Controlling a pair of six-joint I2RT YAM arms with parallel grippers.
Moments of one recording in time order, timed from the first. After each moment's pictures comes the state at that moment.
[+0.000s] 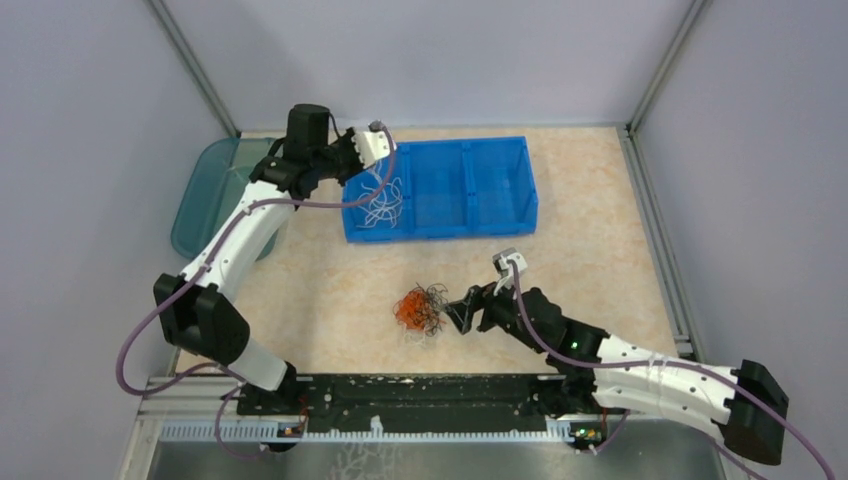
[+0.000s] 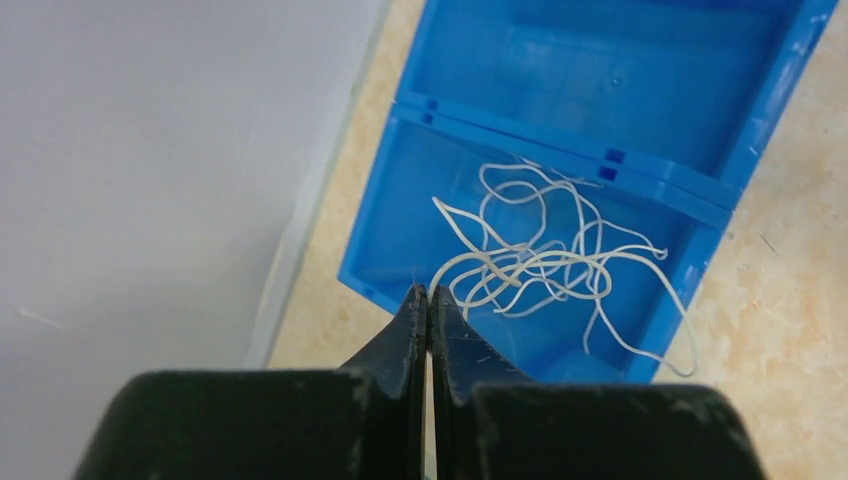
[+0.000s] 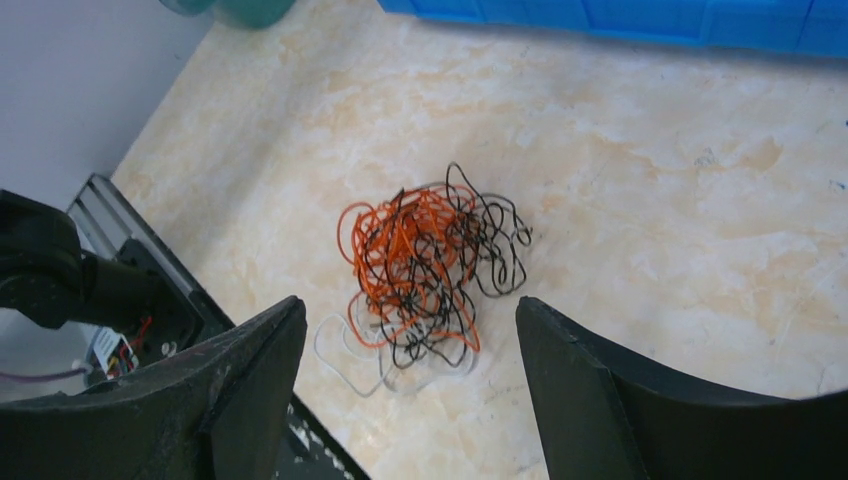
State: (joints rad) left arm -0.36 1.54 1.50 -0.46 0.31 0.88; right arm 1.06 0.69 0.27 0.18 0.27 0.56
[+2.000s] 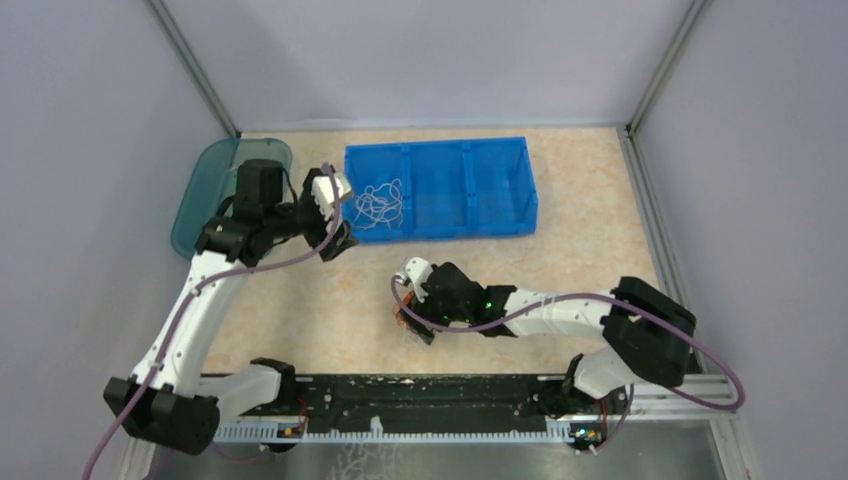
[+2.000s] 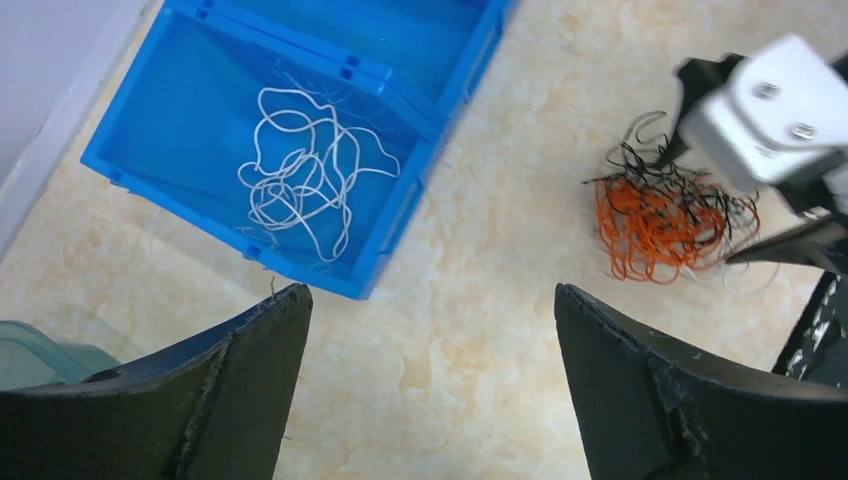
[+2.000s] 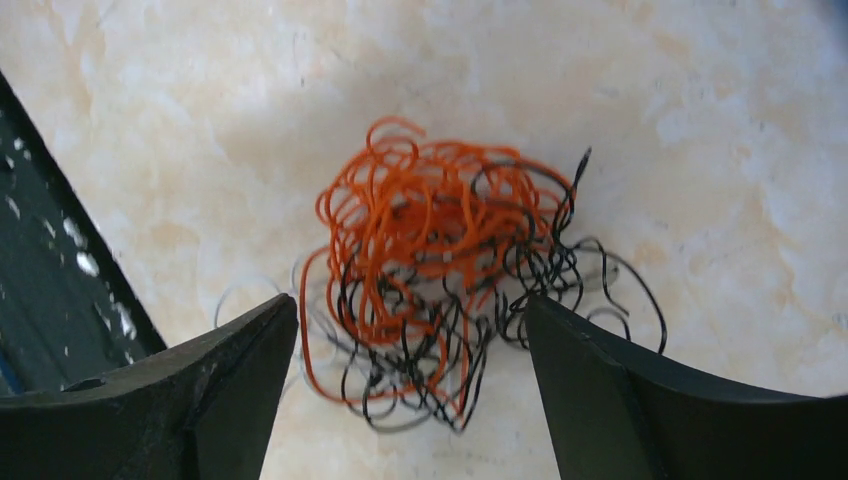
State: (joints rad) left arm -0.27 1.16 1.22 -0.71 0.55 0.61; right arm 1.09 1.39 0.66 0.01 0.02 0.07
